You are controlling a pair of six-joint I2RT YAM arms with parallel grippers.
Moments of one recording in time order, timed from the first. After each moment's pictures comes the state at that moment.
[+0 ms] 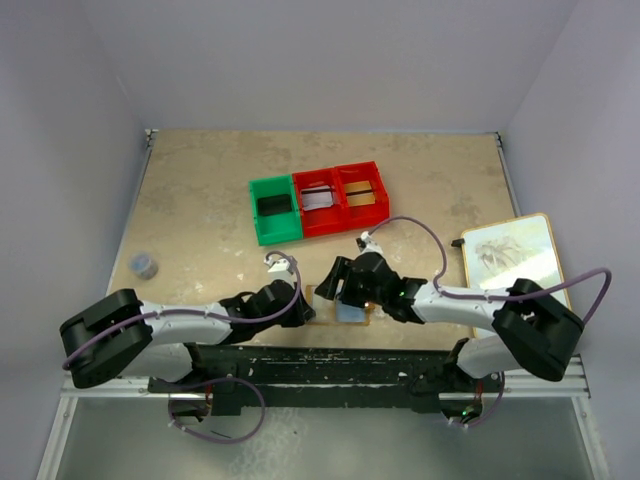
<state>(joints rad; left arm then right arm) -1.03 1.29 0.36 0.21 -0.20 -0.98 0.91 1.38 0.54 0.15 0.06 1.04</state>
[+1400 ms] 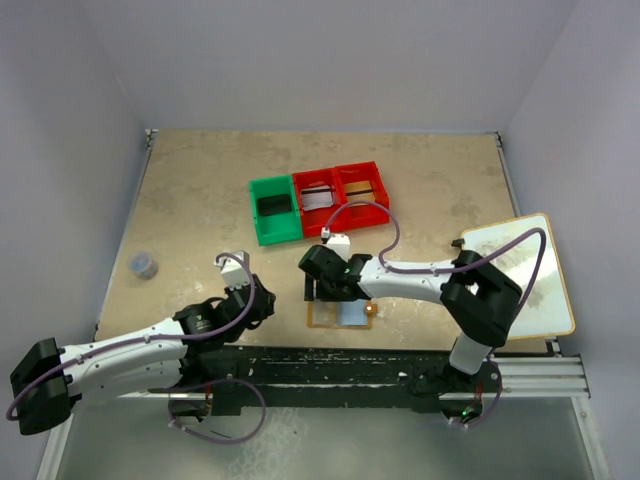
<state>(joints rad) -1.04 0.80 0.35 -0.30 -0.60 -1.07 1.04 1.71 1.01 -0.41 0.33 0.96</state>
